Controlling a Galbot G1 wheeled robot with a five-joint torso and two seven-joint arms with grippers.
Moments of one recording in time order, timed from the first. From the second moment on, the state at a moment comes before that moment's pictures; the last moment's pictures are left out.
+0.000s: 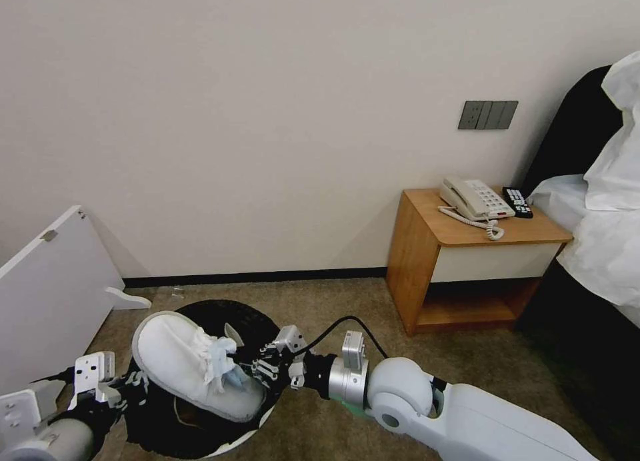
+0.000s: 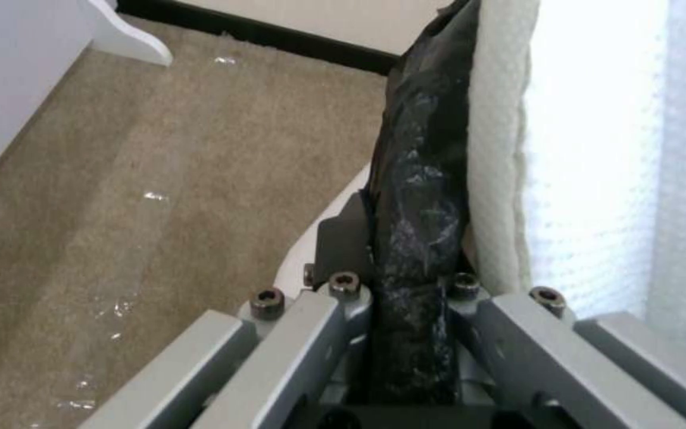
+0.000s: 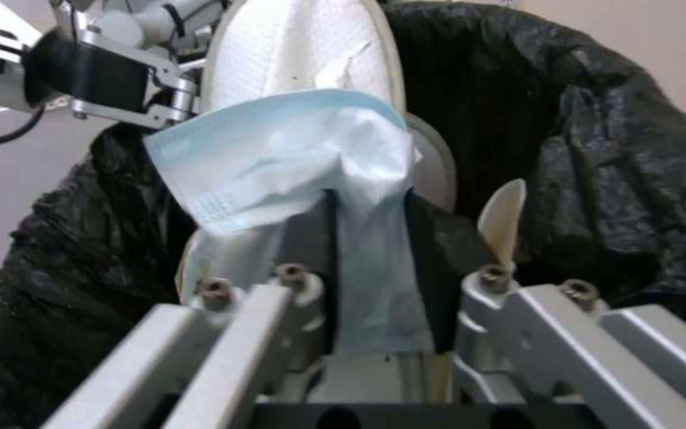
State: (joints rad) left arm 1.75 -1.07 -0.95 -2.50 -1.13 0.74 -0.52; right arm -0.55 0.92 -0.59 1.92 0.88 -0.16 -0.17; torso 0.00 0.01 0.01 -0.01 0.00
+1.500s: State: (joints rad) left arm 1.75 -1.07 -0.95 -2.47 -1.13 0.74 -0.53; right arm -0.72 0.76 -0.35 2.13 0.81 -0.04 -0.20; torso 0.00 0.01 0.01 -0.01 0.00
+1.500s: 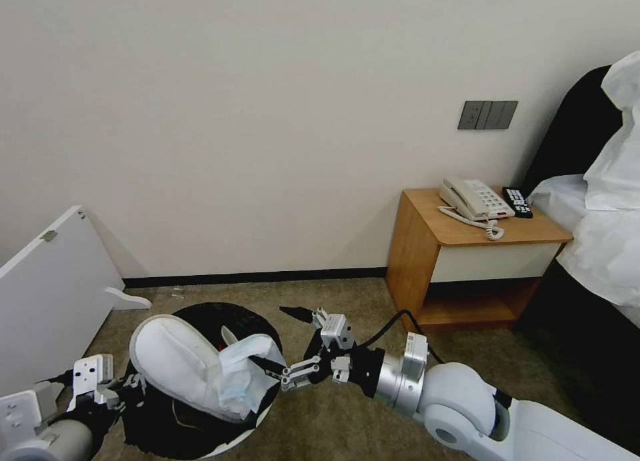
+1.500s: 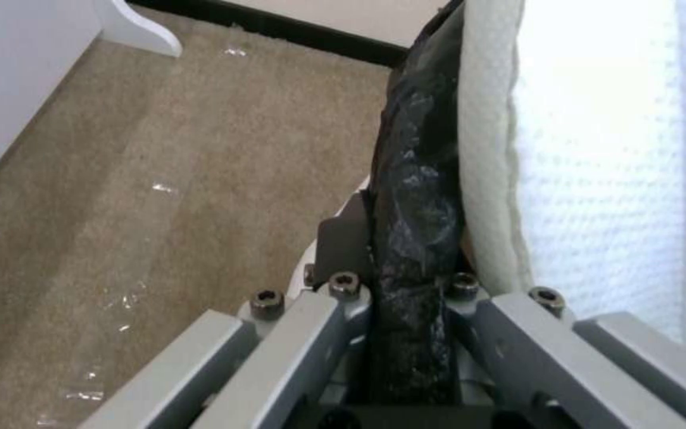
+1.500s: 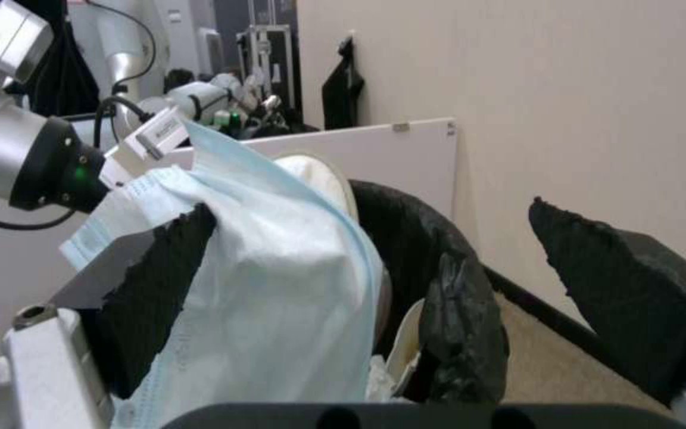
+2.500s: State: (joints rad) left arm 1.75 -1.06 -0.94 -2.48 -1.17 0.74 -0.53; right arm -0.63 0.89 -0.46 1.97 0.82 -0.05 -0.20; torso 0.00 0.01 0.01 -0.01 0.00
